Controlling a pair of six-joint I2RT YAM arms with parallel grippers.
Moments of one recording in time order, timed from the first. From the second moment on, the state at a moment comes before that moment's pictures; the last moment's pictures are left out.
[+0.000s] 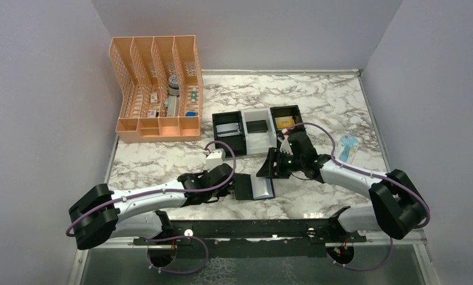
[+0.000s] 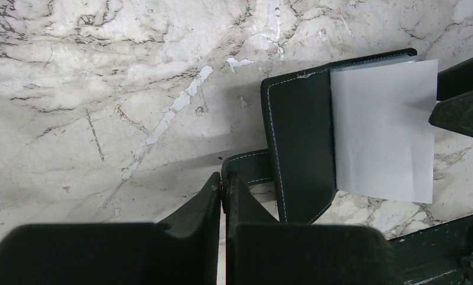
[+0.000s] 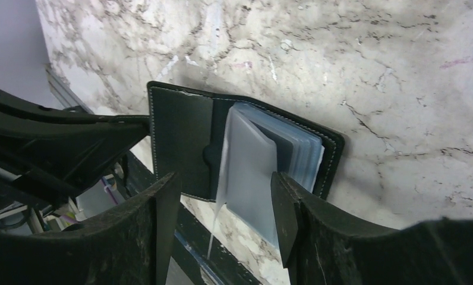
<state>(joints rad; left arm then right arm) -1.08 1.15 0.55 -0.36 -0.37 -1.00 0.57 1.32 0.56 -0.02 -0.46 0.70</state>
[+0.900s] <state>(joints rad) -1.08 1.21 0.55 -0.36 -0.37 -0.99 0.57 1.41 0.58 0.01 -0.56 0.64</state>
